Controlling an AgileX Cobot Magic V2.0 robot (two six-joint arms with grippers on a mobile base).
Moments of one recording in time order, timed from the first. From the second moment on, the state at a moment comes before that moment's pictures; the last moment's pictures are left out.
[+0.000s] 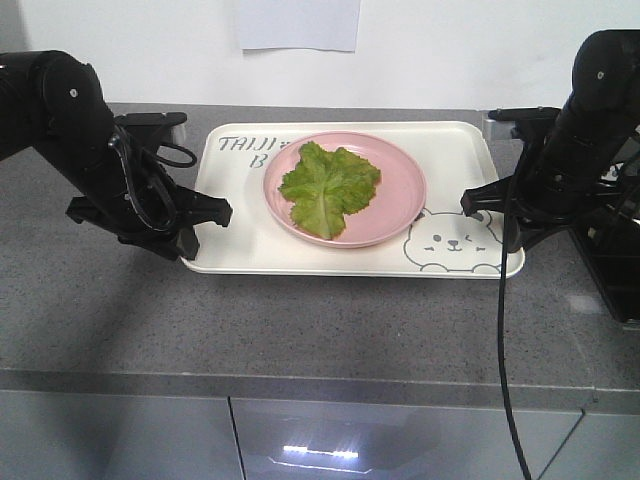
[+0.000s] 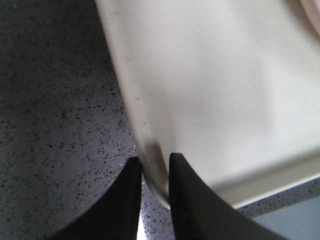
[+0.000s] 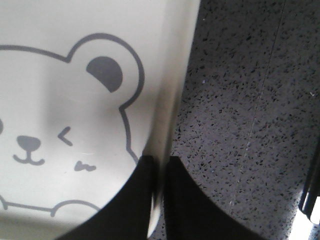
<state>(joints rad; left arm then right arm) -0.32 1.78 -1.56 -0.19 1.12 -0.07 0.12 1.86 -1.66 0.05 1.26 -0.01</state>
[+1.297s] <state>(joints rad) -0.32 1.78 -1.56 -0.19 1.12 -0.07 0.12 1.86 -1.66 0.05 1.26 -0.01</state>
